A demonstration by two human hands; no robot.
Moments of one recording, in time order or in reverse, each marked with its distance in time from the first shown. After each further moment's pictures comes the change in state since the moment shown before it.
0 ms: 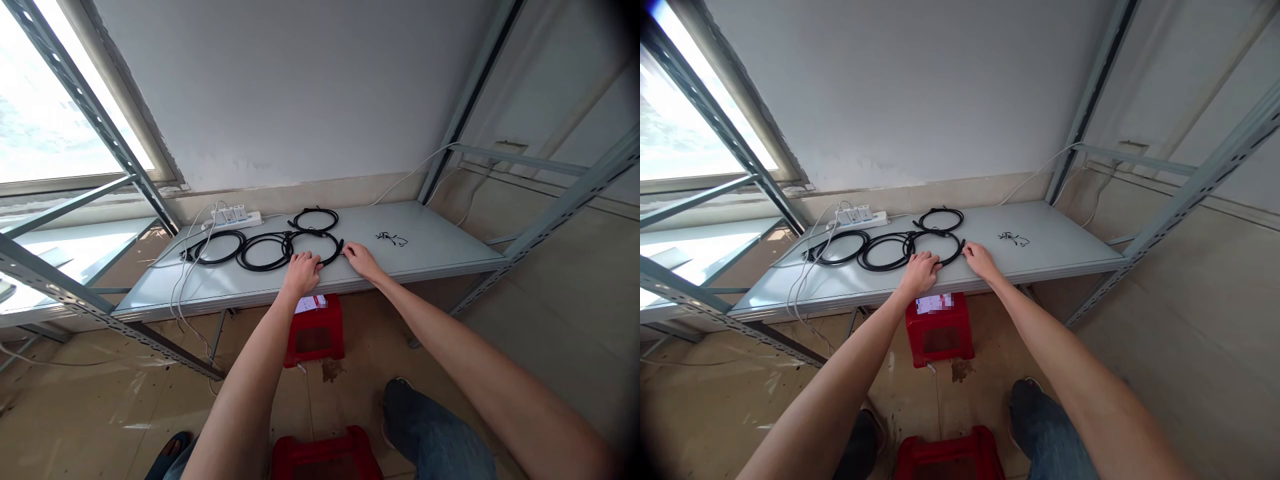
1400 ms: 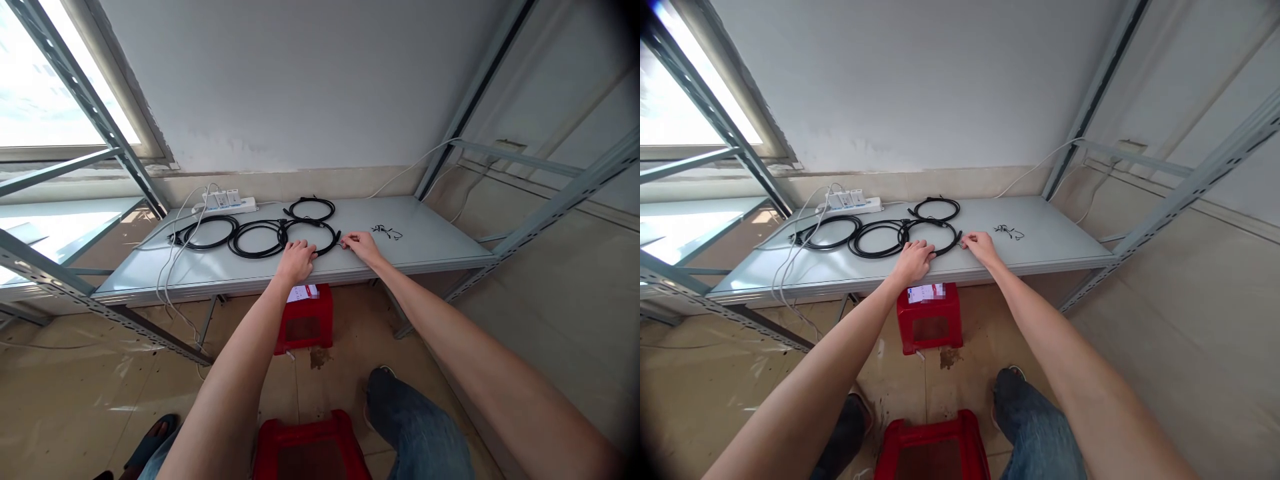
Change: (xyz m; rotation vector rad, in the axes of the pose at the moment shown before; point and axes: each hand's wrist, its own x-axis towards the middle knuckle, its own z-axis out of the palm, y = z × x) left_hand 0.000 0.001 -0.005 -0.027 -0.040 0.016; right_hand 0.005 0.011 -0.018 0.373 0.002 0.138
